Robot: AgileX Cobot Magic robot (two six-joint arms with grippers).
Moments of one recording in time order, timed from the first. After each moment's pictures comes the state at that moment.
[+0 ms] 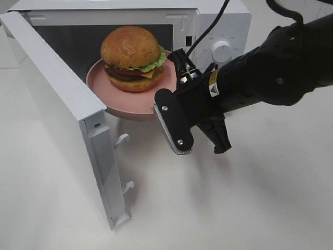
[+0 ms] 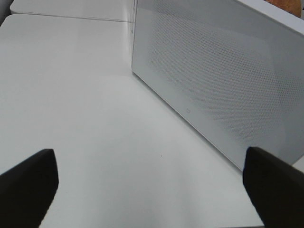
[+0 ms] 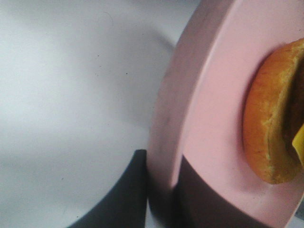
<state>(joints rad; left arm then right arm) -0.03 0.00 -0.51 -0.13 1.07 -0.01 0.67 1.68 -0.90 -0.29 0.06 -1.26</state>
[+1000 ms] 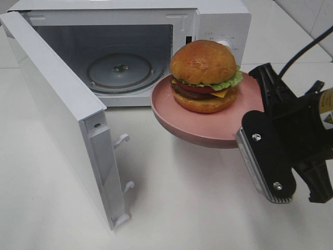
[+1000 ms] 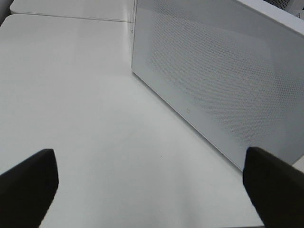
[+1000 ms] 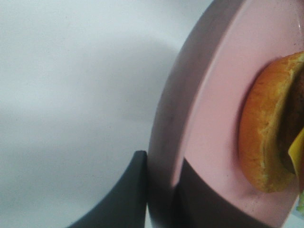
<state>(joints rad) -0.03 0.00 -0.51 -0.13 1.07 -0.01 0.66 1.19 -0.60 -0.30 0.35 -1.15</state>
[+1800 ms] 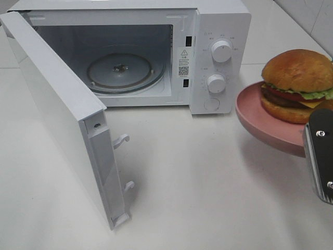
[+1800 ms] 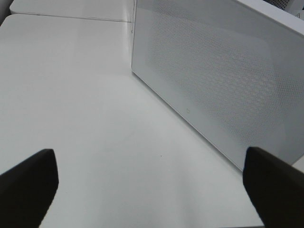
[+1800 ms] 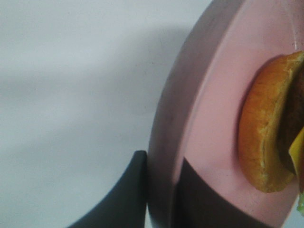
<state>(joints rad) -0.03 0.00 -0.51 -0.13 1.07 -0.01 0.66 0.98 -0.54 -0.55 0.75 -0.65</state>
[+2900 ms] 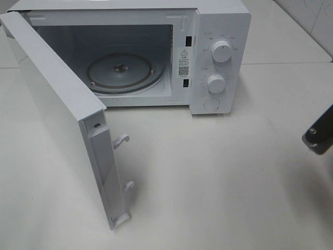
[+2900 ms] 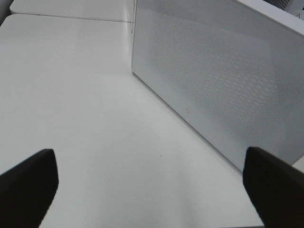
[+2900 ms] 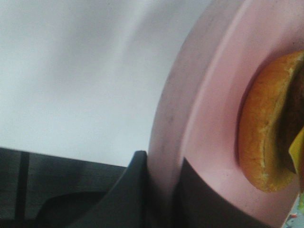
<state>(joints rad) -0.03 0.00 -0.51 -0.13 1.07 -0.01 0.66 1.25 -0.60 -0.65 1.14 0.40</state>
